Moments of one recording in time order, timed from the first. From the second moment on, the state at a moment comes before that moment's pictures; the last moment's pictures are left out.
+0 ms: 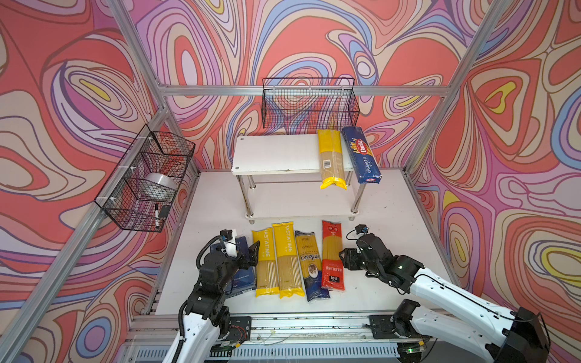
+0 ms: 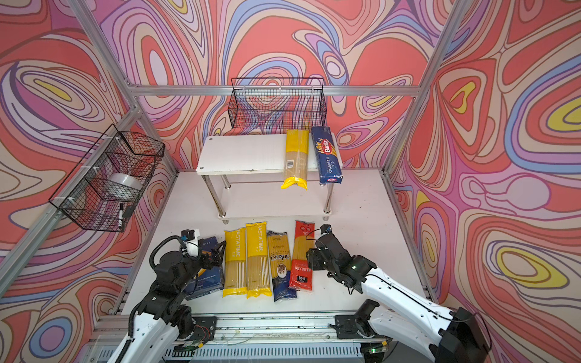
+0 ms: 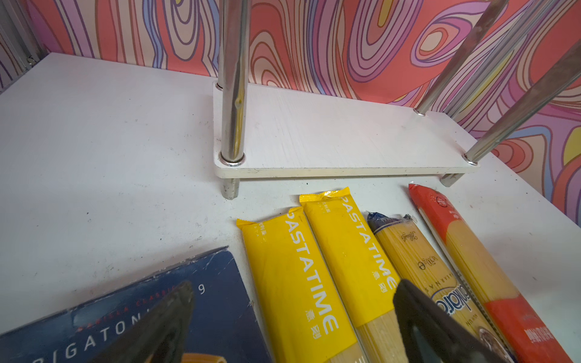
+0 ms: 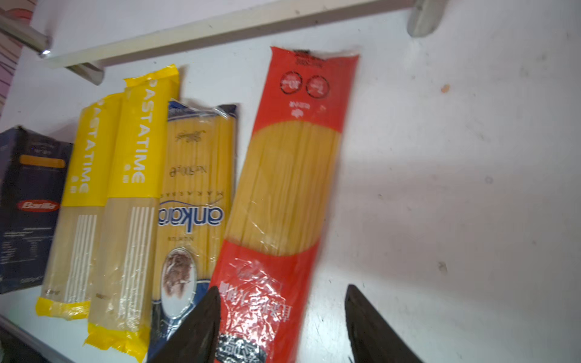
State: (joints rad) left arm -0.20 0.40 0.20 -0.12 0.11 -0.26; right arm 0.71 0.93 0.54 -0.47 0.14 0.68
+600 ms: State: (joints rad) left arm -0.20 0.46 0.22 -0.12 0.12 -0.26; right arm 0.71 1.05 0.50 -0.35 0.15 0.78
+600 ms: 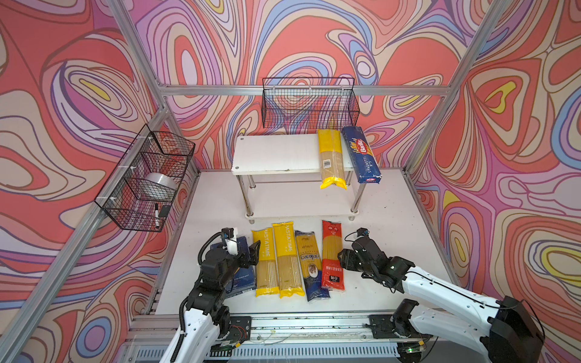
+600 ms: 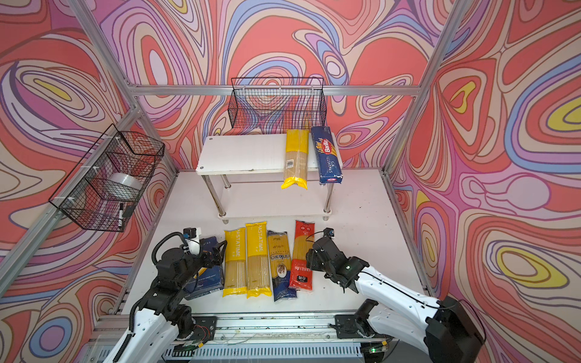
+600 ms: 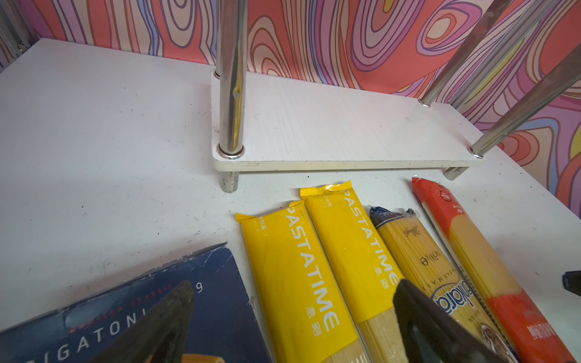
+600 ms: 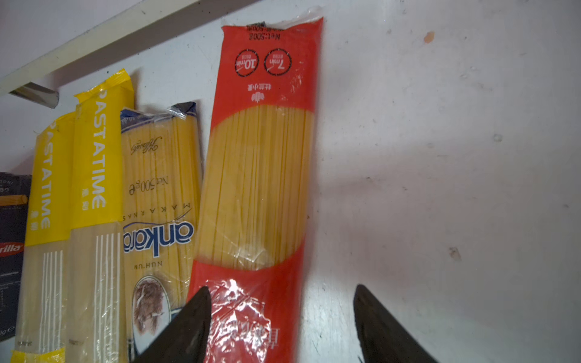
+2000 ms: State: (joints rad) left arm -0.20 0.47 0.22 -0.11 0.12 -0.25; right arm 0.85 1.42 0.61 -0.25 0.23 0.86
